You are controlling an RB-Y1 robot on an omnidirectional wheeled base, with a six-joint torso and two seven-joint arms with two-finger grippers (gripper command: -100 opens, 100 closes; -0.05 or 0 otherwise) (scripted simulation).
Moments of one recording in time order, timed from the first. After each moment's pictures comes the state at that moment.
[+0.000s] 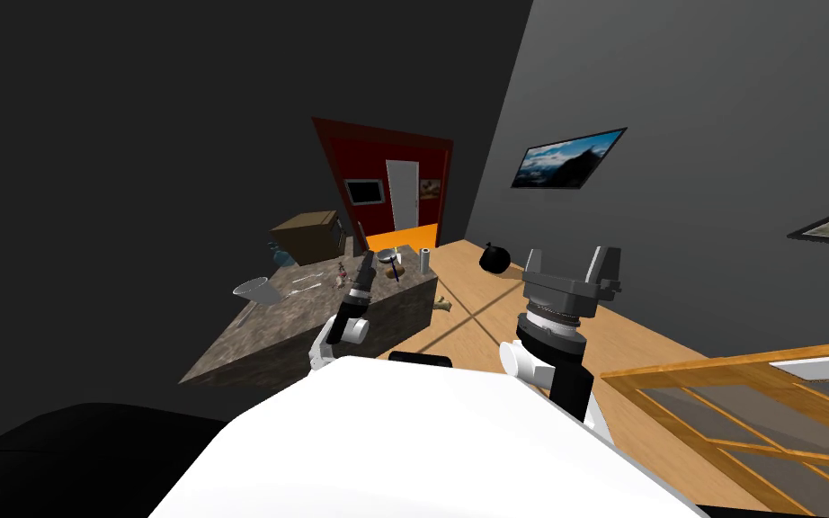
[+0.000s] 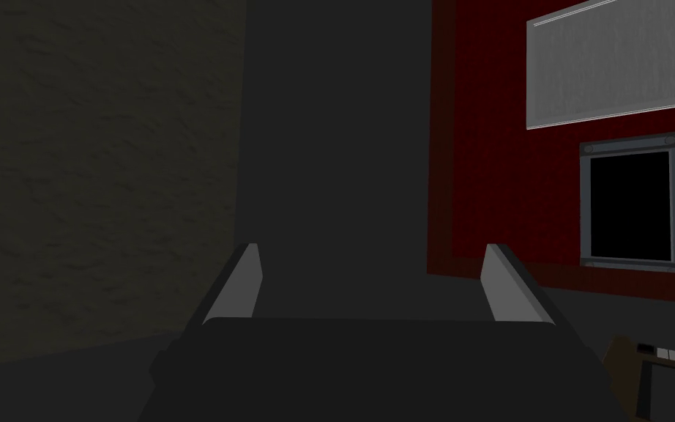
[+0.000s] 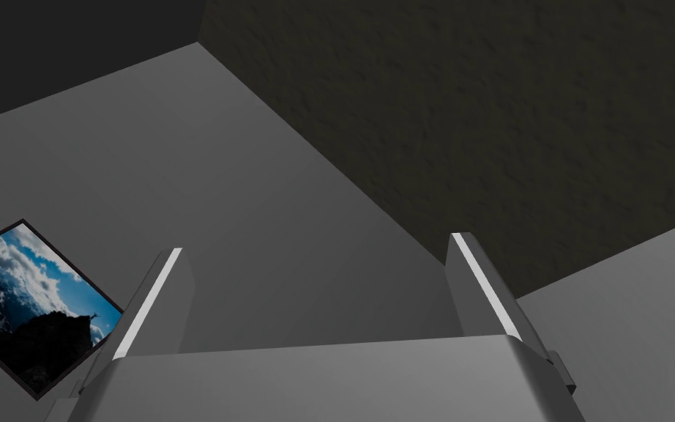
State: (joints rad) left arm 0.29 0.21 -0.10 -2.07 0.02 -0.36 -0.20; right arm 0.48 -0.02 -0.05 -2.38 -0.05 -0.62 -0.14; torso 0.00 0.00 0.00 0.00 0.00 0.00
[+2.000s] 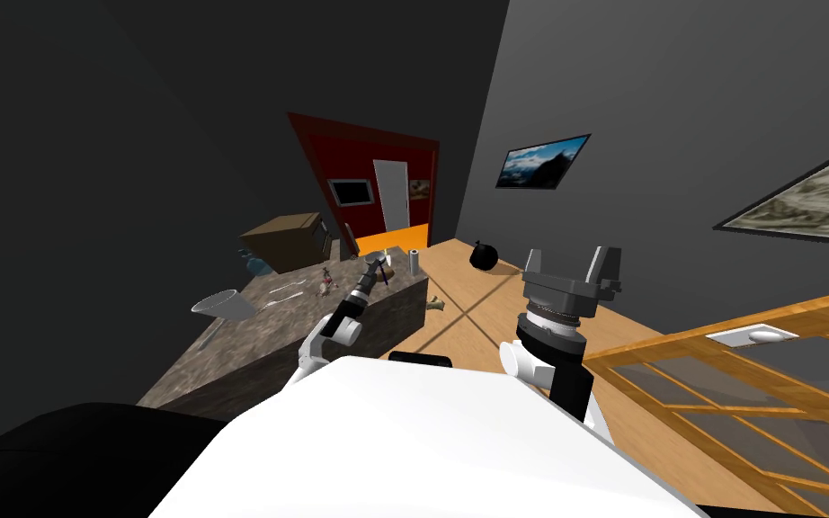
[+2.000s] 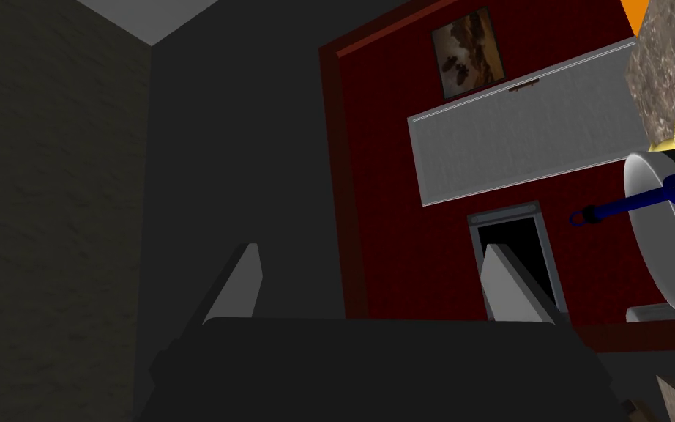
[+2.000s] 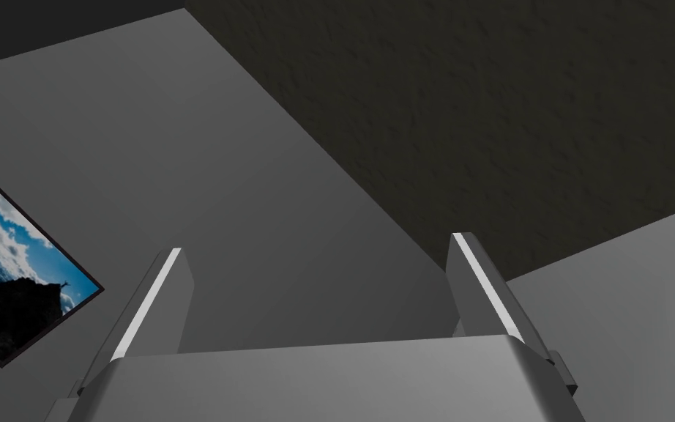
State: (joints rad) left arm 0.29 0.37 -0.12 -2.05 0.12 -0.11 -0.20; right arm 0.48 -0.02 -0.05 -2.38 -0.05 -0.62 -0.14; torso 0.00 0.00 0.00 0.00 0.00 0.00
